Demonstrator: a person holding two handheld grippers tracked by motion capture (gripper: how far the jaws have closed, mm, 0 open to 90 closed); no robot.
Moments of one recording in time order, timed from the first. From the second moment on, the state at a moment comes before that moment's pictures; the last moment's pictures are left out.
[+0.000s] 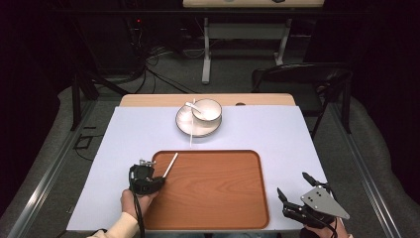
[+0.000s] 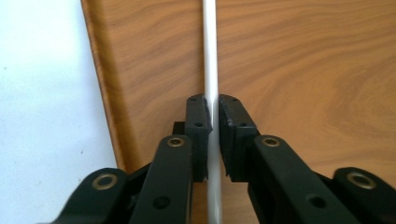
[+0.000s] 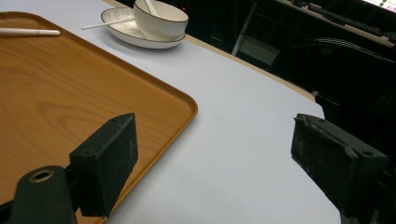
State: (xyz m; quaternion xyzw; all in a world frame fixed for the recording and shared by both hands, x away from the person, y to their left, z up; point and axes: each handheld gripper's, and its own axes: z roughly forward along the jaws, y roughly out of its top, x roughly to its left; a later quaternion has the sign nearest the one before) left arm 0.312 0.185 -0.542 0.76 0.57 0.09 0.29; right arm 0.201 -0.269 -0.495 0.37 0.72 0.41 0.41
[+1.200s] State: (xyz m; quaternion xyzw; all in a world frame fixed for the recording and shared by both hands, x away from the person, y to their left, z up) left arm 0.422 0.162 -0.476 0.78 0.52 0.13 0.33; right arm 0.200 -0.270 -0.495 0.38 0.72 0.41 0.41
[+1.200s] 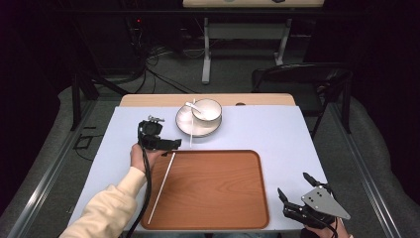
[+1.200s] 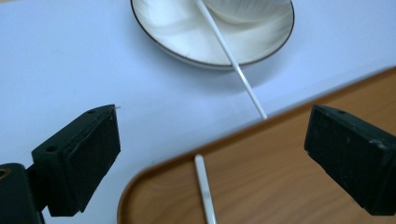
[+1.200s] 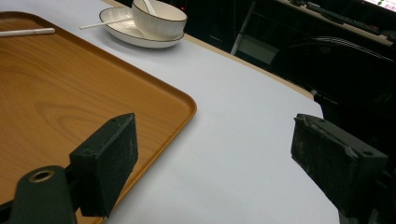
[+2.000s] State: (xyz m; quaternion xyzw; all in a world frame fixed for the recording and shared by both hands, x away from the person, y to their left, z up) left arm 0.504 0.114 -0.499 0.78 0.54 0.11 0.30; right arm 0.200 -0.270 -0.495 0.38 0.72 0.41 0.41
